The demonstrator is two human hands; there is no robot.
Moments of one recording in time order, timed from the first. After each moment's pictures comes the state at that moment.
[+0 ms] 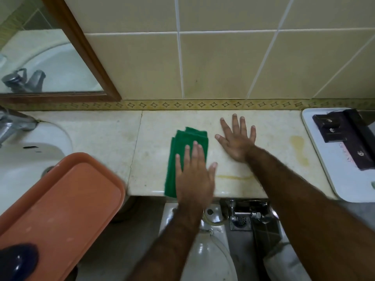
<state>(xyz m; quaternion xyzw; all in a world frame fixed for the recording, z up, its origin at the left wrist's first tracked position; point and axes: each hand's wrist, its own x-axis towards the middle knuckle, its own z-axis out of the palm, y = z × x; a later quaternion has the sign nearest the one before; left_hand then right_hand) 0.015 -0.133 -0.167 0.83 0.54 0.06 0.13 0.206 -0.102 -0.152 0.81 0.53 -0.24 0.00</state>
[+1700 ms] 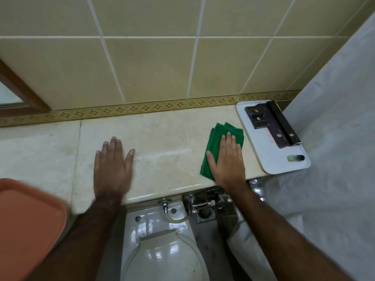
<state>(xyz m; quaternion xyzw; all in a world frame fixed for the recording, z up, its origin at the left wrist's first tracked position) -0.037 -0.059 -0.165 0.84 0.52 0.09 0.11 0.229 -0.243 -0.159 0.92 0.40 -0.04 -0.05</state>
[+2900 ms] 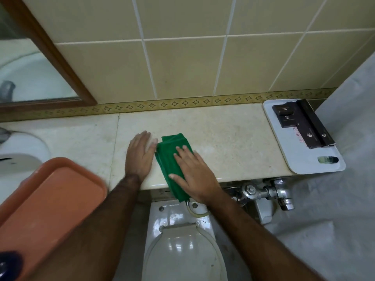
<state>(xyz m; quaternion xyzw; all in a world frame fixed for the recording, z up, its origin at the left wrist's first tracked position) -0.052 -0.053 -0.153 0.78 0.51 0.19 0.30 0.097 -0.203 -0.141 0.73 0.65 -0.15 -0.13</state>
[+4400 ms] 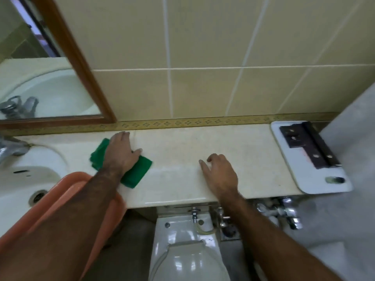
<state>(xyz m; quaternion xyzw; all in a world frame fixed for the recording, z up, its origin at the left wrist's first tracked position) -0.106 0.042 -0.094 0.81 0.57 0.04 0.14 0.118 -0.170 -0.112 0.88 0.41 -0.12 -0.21</state>
